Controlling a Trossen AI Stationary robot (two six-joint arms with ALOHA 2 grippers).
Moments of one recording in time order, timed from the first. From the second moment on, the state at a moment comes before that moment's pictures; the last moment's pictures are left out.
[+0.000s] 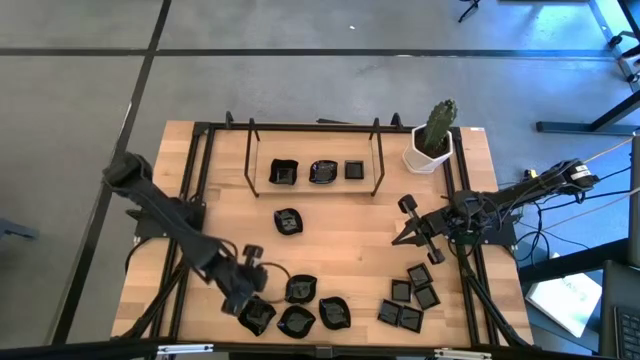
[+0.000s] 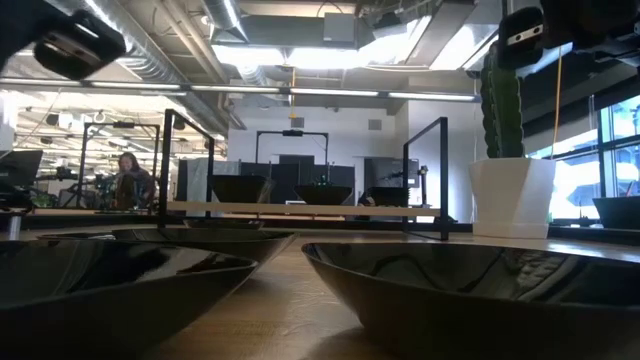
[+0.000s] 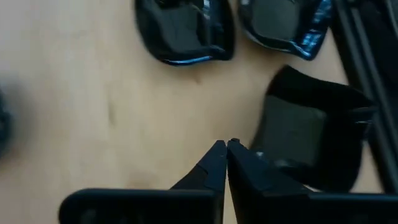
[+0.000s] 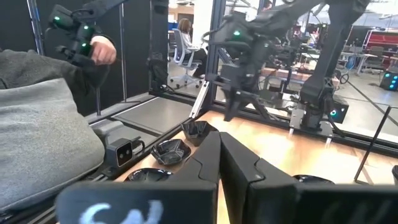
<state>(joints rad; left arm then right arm) -0.71 1.47 0.95 -0.58 -0.18 -0.47 0.28 0.61 0.19 0.53 -0.16 -0.10</state>
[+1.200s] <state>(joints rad) -0.71 1.80 1.12 -0.60 -0.05 -0.46 0.28 0.61 0.19 0.51 -0.16 -0.11</state>
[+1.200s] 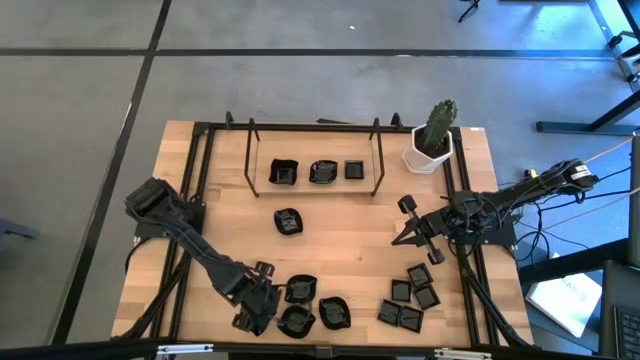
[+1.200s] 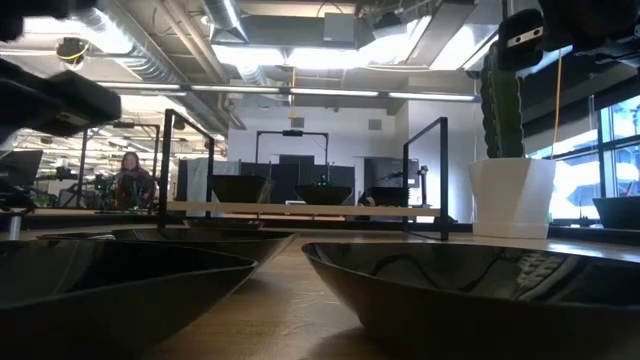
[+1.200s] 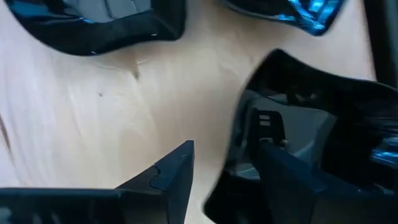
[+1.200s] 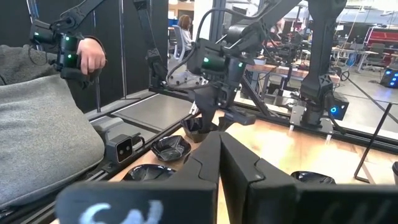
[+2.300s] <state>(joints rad) -0.63 1.57 1.12 -0.73 -0.12 -0.31 0.28 0.61 0.19 0.51 -0.16 -0.11</state>
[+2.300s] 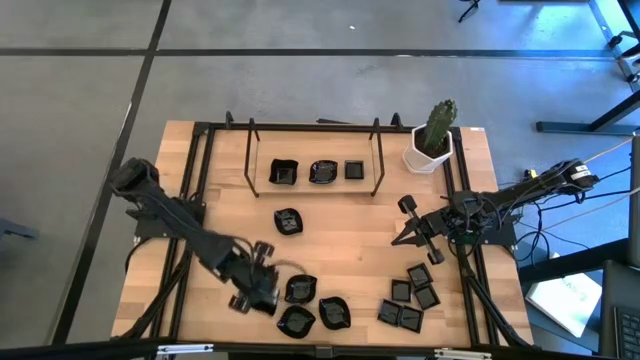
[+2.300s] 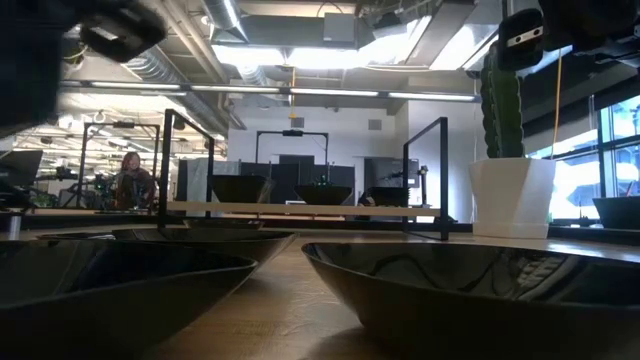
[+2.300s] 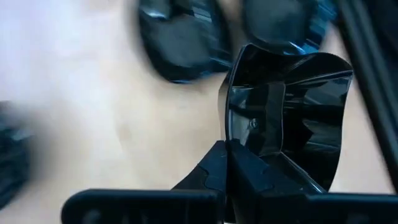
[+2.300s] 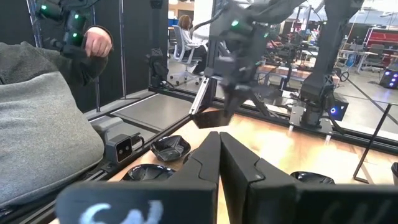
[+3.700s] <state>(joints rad) 0.40 1.73 1.51 -1.11 -0.16 0.49 0.28 0.61 0.19 0.51 -0.15 -0.14</state>
